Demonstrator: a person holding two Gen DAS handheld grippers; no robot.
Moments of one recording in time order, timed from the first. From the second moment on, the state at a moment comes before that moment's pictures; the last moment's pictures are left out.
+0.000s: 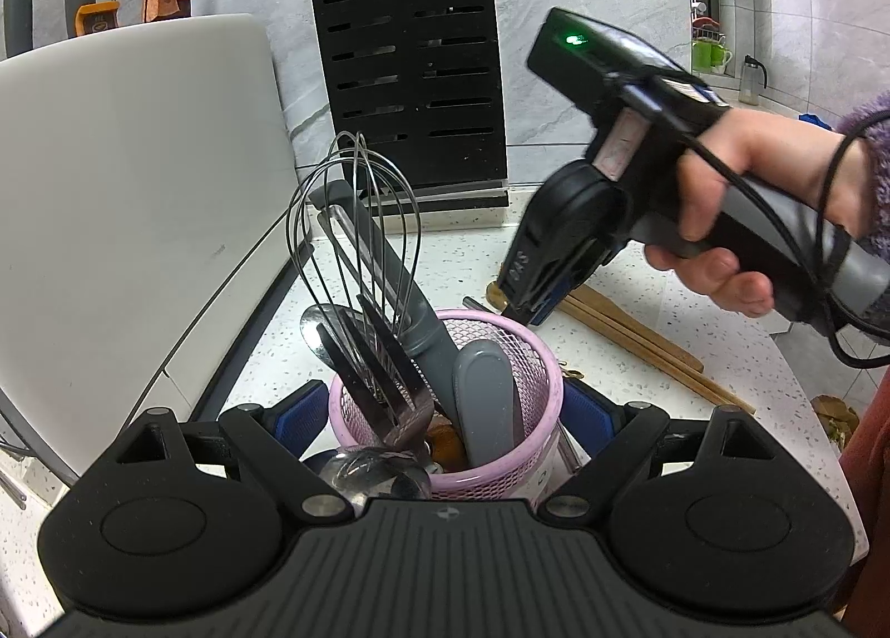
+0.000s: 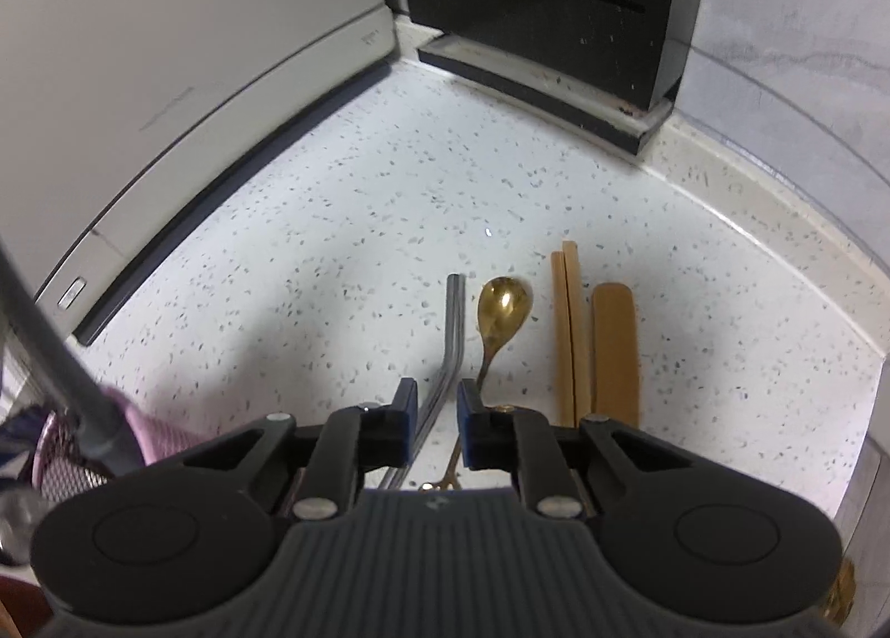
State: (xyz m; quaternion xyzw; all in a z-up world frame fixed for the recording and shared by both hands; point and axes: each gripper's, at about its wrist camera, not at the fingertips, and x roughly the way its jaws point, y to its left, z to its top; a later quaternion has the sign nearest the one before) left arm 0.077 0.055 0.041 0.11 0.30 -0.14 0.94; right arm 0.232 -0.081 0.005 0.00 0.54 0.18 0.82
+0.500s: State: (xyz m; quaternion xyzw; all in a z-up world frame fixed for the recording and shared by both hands) left arm 0.076 0.054 0.041 0.11 0.30 -0.14 0.94; right arm 0.259 -0.047 -0.006 -0.04 0.62 0.13 0.77
